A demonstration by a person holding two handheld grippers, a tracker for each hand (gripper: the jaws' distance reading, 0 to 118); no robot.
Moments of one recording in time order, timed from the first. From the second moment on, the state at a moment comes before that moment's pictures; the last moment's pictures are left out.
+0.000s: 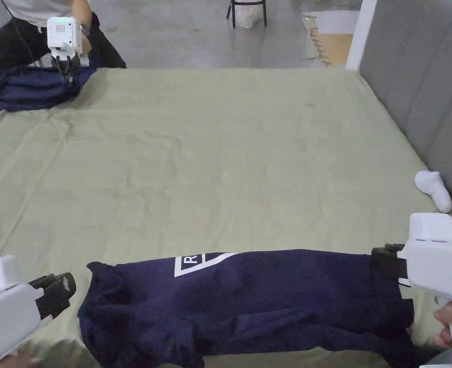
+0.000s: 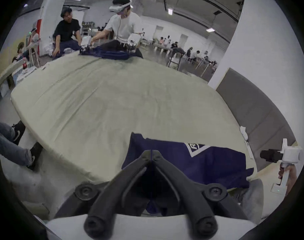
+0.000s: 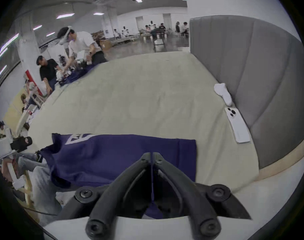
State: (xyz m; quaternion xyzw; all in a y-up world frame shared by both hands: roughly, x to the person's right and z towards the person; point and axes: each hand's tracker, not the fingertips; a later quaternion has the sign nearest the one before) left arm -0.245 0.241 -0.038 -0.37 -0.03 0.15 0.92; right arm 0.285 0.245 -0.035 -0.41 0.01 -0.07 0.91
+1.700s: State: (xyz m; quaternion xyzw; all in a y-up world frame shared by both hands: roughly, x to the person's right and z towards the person) left arm -0.338 0.113 -0.154 -0.35 -0.07 0.41 0.84; right arm 0.252 0.235 -0.037 -0.45 0.05 -0.05 0.89
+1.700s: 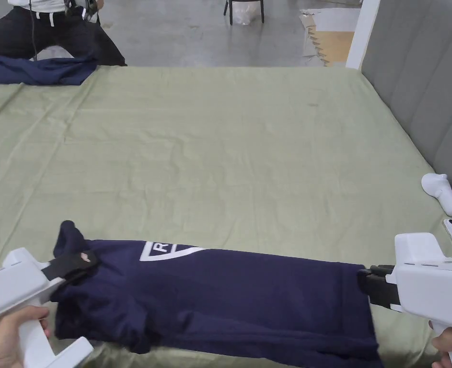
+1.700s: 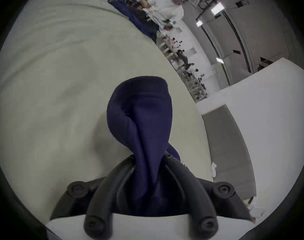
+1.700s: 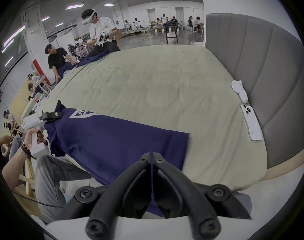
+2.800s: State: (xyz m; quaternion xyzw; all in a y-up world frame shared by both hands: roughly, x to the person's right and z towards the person) left arm 0.013 0.100 -0.103 -0.47 -0.28 0.21 0.81; right arm 0.285 0.232 0.000 -0.43 0.02 -0.08 0.90
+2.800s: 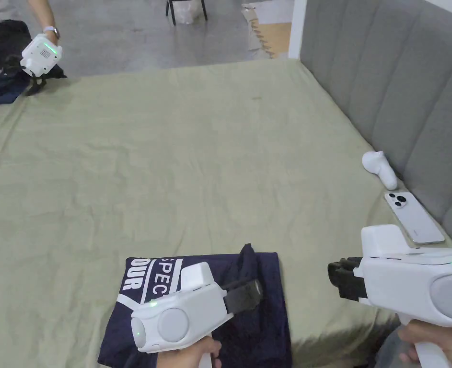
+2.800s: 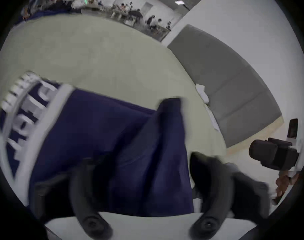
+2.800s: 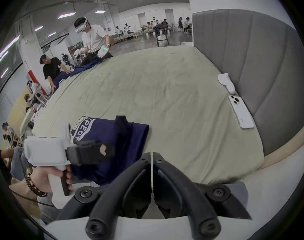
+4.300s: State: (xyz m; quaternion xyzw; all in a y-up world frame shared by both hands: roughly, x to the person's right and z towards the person) left arm -0.041 0.154 -0.104 -0.49 -0.31 0.30 0.76; right arm 0.225 0.201 -0.040 -0.45 0.11 -0.16 0.87
